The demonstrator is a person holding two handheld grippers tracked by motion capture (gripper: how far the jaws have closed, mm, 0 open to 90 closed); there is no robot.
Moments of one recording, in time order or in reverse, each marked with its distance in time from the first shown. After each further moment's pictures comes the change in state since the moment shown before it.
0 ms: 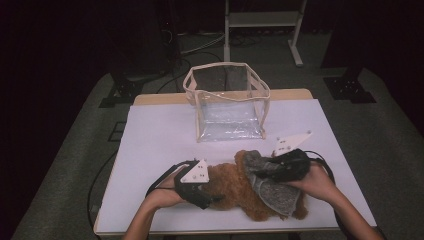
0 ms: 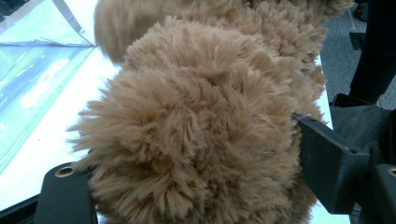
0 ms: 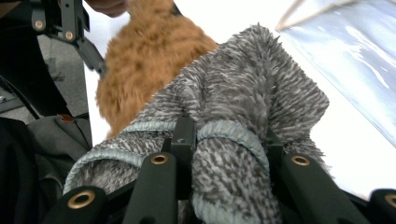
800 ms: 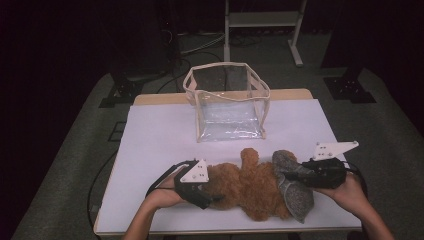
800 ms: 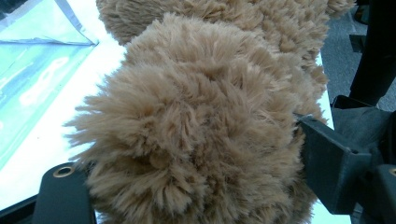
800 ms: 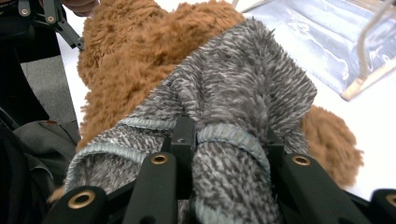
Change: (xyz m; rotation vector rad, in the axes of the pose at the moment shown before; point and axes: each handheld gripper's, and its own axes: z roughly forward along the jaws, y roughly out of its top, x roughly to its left) left arm 0.001 -0.002 0.000 -0.003 0.001 -0.008; right arm -0.008 -0.063 -0.057 -0.097 -0.110 0.123
